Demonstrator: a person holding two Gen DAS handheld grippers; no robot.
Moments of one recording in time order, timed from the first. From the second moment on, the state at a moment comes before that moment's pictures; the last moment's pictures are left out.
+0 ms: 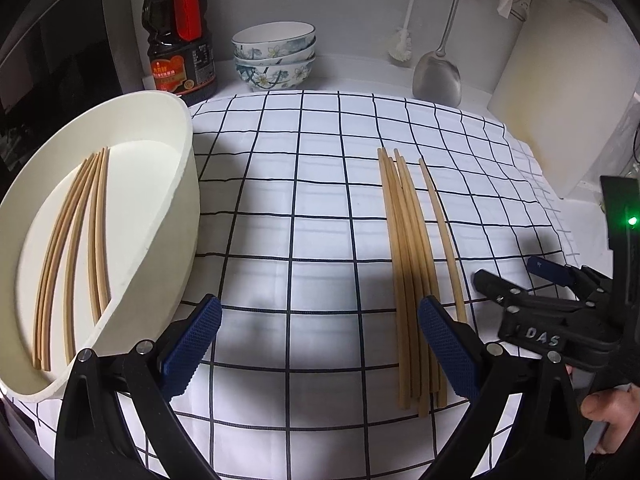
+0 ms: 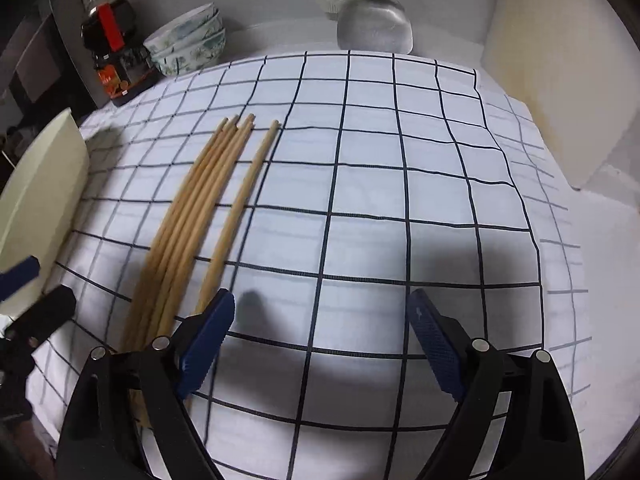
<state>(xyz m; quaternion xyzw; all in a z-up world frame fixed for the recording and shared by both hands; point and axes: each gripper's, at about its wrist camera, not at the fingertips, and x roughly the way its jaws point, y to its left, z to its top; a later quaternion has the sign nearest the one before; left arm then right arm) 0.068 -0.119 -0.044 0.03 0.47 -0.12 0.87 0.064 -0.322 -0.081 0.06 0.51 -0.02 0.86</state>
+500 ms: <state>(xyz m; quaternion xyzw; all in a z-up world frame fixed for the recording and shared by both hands) 0.067 -0.117 -0.039 0.02 0.47 -0.13 0.87 0.063 -0.285 -0.087 0.01 0.52 -0.01 0.86</state>
